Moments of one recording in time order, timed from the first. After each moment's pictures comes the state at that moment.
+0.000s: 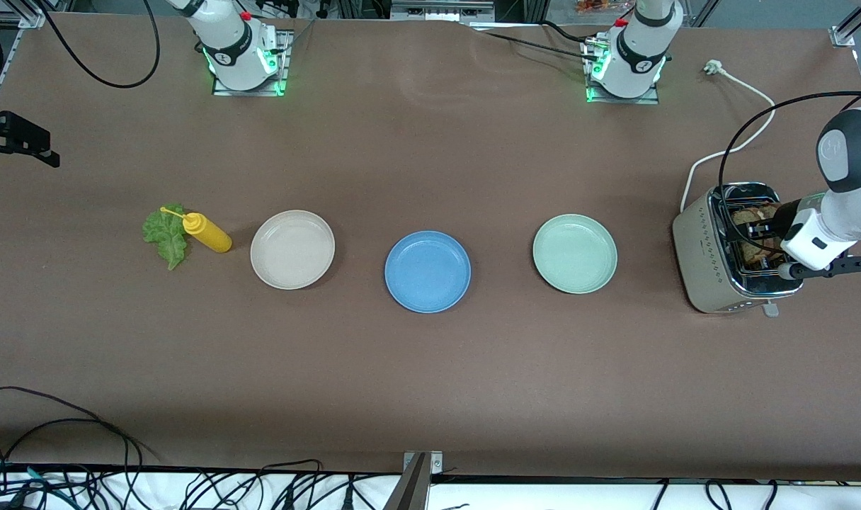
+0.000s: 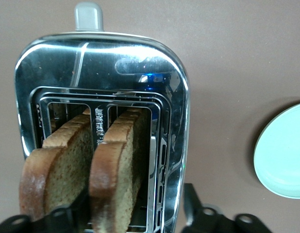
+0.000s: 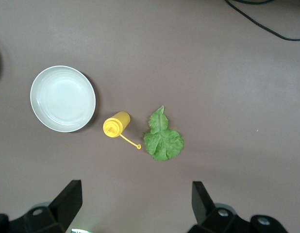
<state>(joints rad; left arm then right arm) 0.15 0.24 0.03 -1.88 0.04 1.89 0.02 0.02 0.01 -0.14 -1.59 0.00 1.57 -0.35</state>
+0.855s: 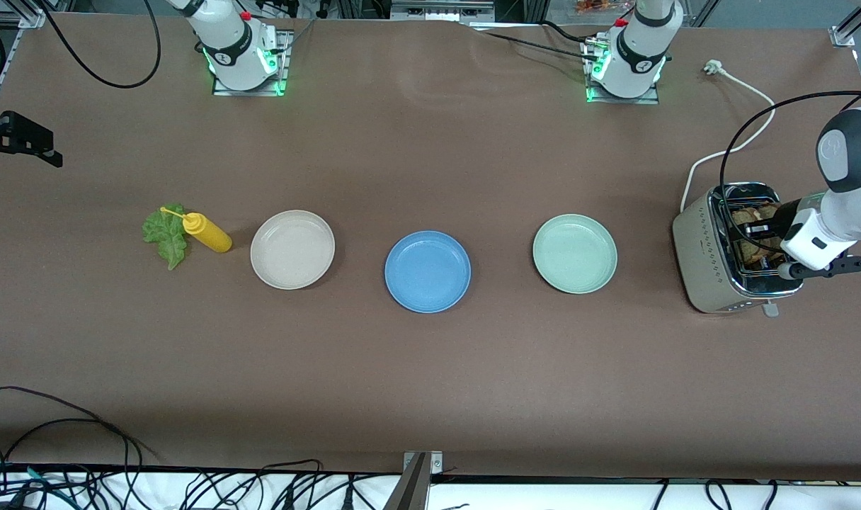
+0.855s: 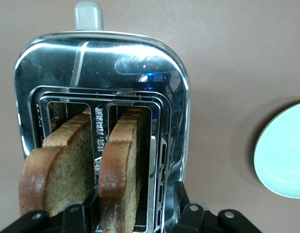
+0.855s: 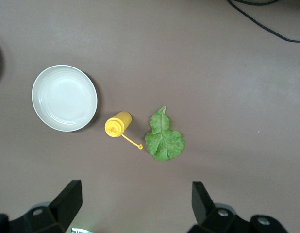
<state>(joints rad) 0.15 0.23 0.03 -1.88 0.04 1.89 0.02 0.02 0.01 -0.14 -1.59 0.01 1.57 -0.35</state>
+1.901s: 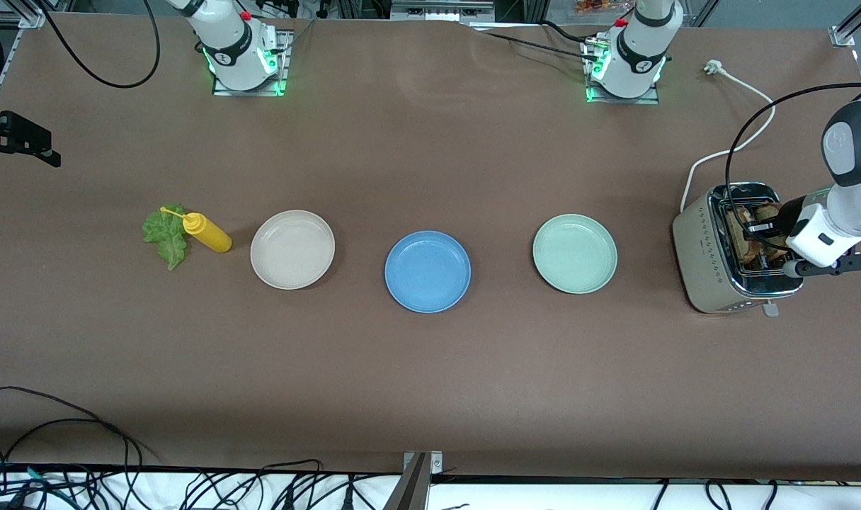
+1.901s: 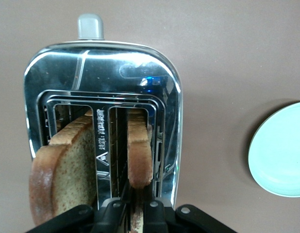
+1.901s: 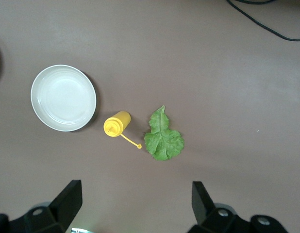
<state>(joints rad) 0.14 0.21 0.03 -1.87 0.04 1.89 0.02 0.02 0.01 -0.14 -1.59 0.01 1.57 -0.35</state>
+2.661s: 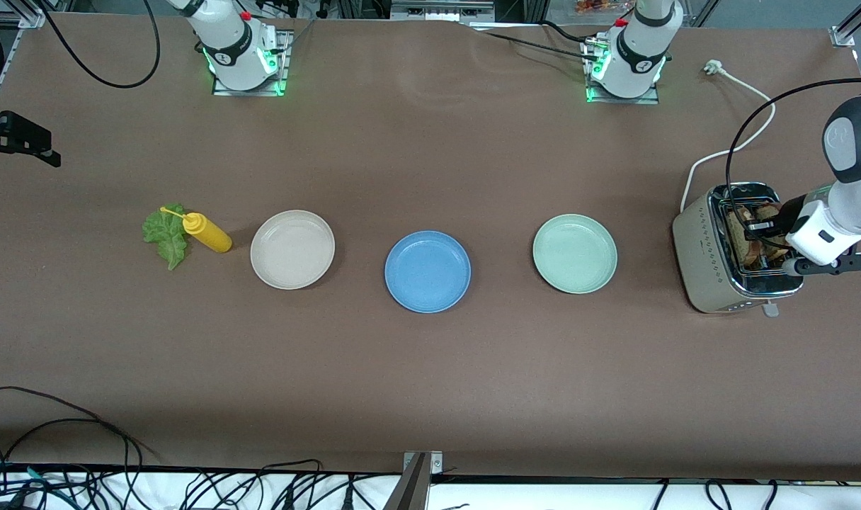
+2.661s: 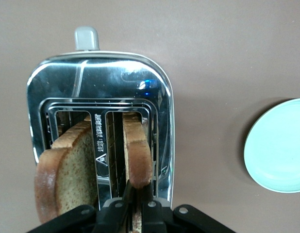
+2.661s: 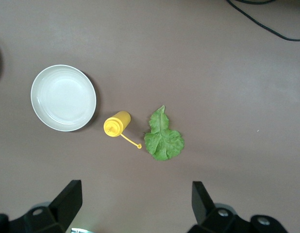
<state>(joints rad) 0.13 0.20 0.03 -1.86 0.04 1.88 0.05 0.02 0.01 -0.14 -1.59 0.01 1.57 -0.35</state>
